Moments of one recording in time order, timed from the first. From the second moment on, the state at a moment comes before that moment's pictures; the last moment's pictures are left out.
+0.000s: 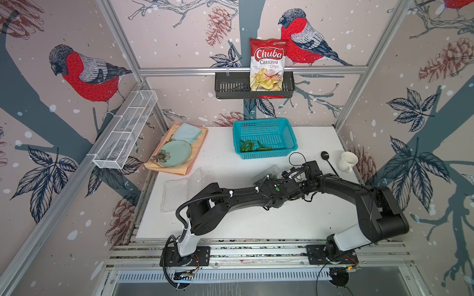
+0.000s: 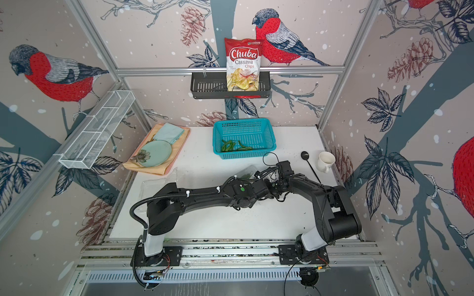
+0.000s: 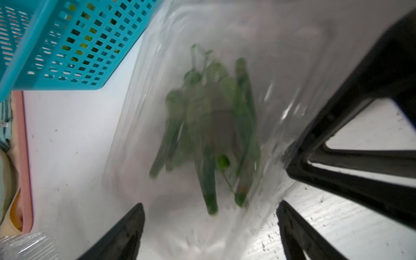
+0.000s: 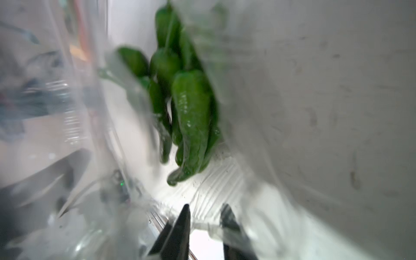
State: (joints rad) left arm -1.17 1.99 1.52 -0.79 -0.61 -0.41; right arm 0.29 1.53 0.69 -0.38 -0.74 0.42
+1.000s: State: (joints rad) left arm -1.17 1.92 1.59 -0.91 -0.76 -0.41; right arm 0.30 1.45 0.70 -0.51 -0.62 0.34
